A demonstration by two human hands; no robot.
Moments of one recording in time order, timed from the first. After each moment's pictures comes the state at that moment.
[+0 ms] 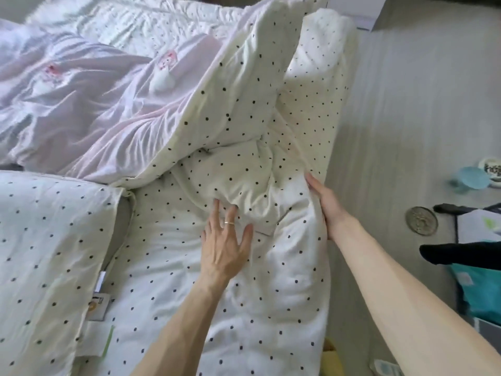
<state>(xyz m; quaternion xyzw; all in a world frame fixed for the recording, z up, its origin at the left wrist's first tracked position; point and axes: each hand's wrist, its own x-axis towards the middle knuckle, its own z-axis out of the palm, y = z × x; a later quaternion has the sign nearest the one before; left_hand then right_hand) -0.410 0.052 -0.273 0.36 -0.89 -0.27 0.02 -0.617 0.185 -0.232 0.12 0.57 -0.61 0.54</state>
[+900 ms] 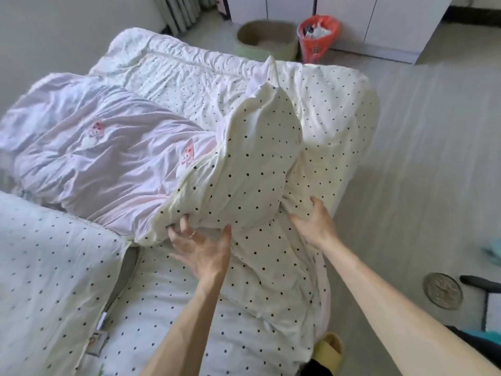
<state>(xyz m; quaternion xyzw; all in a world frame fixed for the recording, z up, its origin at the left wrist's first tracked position) -0.571 0.013 -0.172 0.69 -0.68 -0.21 0.14 -0.775 0.132 -0.193 -0.16 0.84 -0.35 0.38</state>
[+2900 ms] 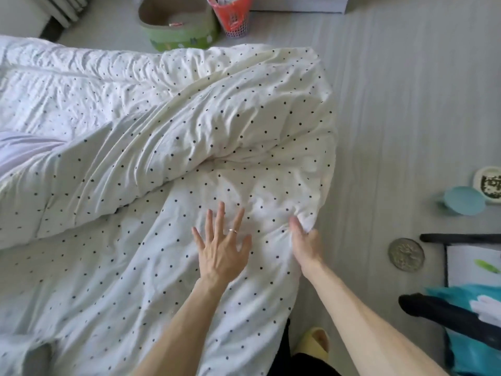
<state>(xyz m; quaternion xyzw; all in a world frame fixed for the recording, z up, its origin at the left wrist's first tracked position) -0.787 0.037 -0.273 0.32 -0.93 -0.13 -0.14 -0.905 0.187 -0.279 0.23 0.75 -0.49 0.37</state>
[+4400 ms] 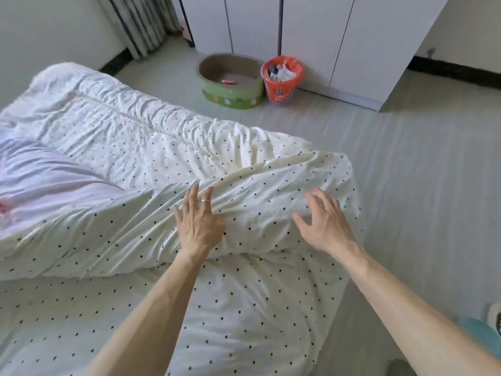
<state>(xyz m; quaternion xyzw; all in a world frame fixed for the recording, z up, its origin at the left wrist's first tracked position) -0.945 -0.156 -0.201 0.47 -0.87 -0.12 0.00 -1.138 0.048 -0.175 -0.37 0.89 -0.14 0.22</state>
